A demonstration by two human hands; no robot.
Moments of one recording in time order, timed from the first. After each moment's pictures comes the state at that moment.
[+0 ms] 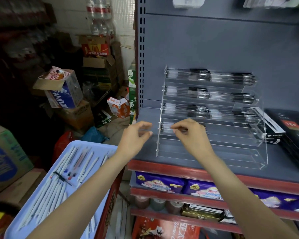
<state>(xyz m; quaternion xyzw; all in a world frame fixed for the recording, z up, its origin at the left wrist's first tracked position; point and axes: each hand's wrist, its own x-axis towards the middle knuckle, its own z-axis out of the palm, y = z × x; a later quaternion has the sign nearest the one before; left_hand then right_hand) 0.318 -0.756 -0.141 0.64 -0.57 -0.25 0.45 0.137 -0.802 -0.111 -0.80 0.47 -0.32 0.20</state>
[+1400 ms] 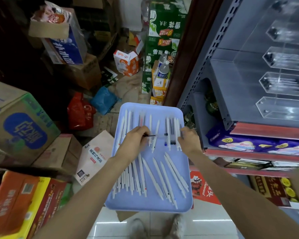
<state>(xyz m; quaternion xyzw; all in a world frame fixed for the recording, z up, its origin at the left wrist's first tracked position) 0.592 -0.651 -0.303 0.63 -0.66 -0.27 0.30 0.396 -0.718 -0.310 -0.68 0.69 -0.06 0.25</state>
